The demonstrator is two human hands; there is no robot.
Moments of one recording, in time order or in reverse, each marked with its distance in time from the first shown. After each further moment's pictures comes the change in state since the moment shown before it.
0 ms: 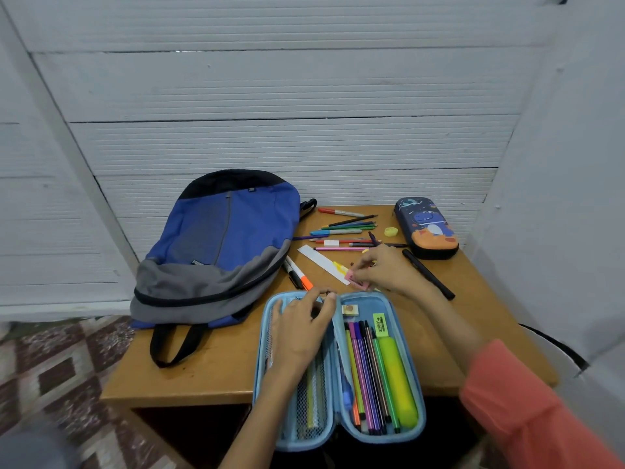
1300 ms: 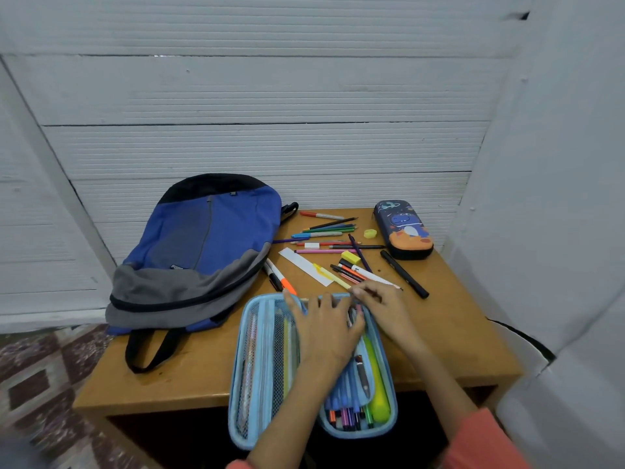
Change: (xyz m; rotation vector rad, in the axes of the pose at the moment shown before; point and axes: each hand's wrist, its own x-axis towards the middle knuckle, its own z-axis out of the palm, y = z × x) left_hand -0.009 0.050 0.048 0.539 -0.088 0.140; right_hand -0.054 0.058 0.029 0.255 0.293 -0.072
